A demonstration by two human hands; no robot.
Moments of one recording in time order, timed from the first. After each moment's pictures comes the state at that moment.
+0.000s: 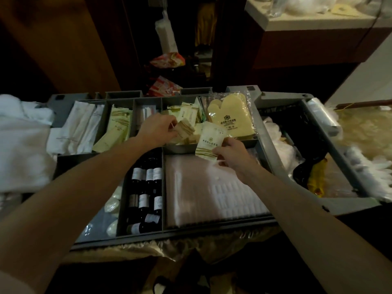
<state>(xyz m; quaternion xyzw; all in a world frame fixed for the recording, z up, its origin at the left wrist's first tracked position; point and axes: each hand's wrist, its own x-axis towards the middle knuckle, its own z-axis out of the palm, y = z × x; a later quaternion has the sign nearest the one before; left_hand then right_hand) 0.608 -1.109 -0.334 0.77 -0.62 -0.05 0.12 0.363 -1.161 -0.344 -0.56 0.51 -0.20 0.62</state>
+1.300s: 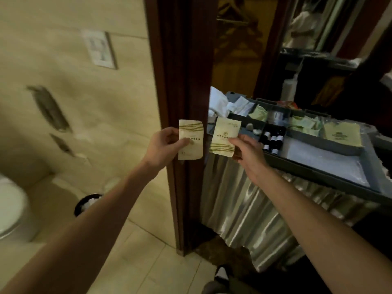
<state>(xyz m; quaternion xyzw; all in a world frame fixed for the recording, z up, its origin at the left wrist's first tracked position) 0.454 -0.466 -0.243 0.76 -0.22 -0.08 0.60 0.364 -0.693 -0.267 -0.63 0.22 -0.18 0.72</state>
